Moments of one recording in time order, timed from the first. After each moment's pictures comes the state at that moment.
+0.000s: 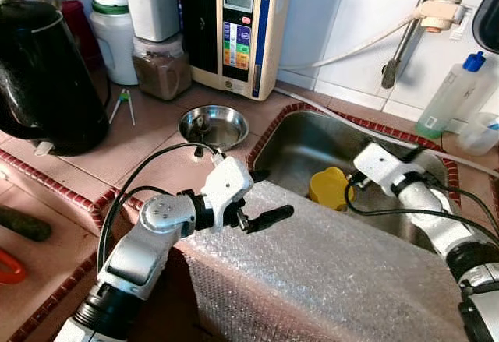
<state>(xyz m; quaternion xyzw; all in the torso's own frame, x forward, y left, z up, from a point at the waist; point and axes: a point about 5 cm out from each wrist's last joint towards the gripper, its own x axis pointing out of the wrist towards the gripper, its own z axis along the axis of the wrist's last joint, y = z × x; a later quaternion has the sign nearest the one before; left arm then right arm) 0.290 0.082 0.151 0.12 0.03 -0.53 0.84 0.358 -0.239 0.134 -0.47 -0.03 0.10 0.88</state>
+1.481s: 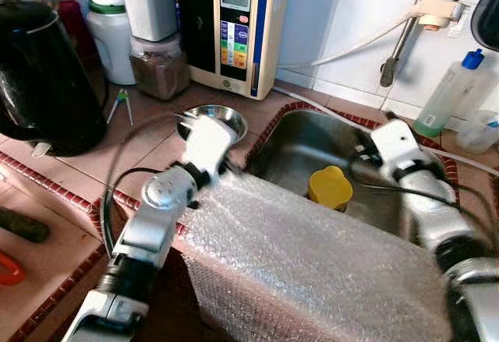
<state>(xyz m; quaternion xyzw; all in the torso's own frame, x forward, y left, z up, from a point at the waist) 0.345 0.105 0.175 0.08 -0.07 -0.28 0.95 0.364 -0.213 0.159 -0.27 -0.12 0.08 0.95</state>
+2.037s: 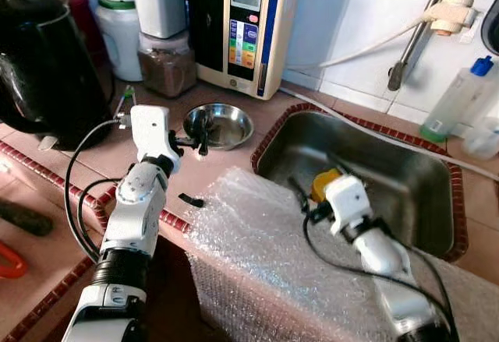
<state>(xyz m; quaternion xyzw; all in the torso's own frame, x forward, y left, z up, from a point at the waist) 0.360 0.158 0.164 -0.05 -0.06 -0.07 0.99 0.286 -0.139 0.112 -0.16 -0.10 0.21 0.96</state>
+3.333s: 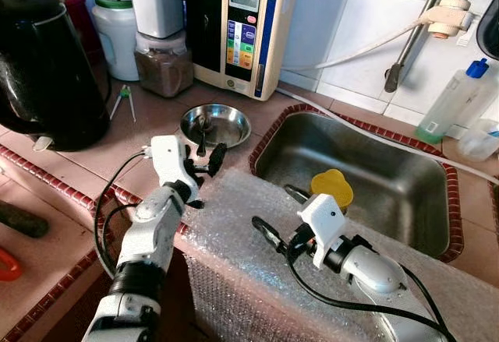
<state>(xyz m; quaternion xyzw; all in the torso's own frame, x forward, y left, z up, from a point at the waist) 0.353 0.131 0.124 -0.14 0.04 -0.15 0.98 0.251 -0.105 0.119 -0.11 0.00 0.36 0.93</state>
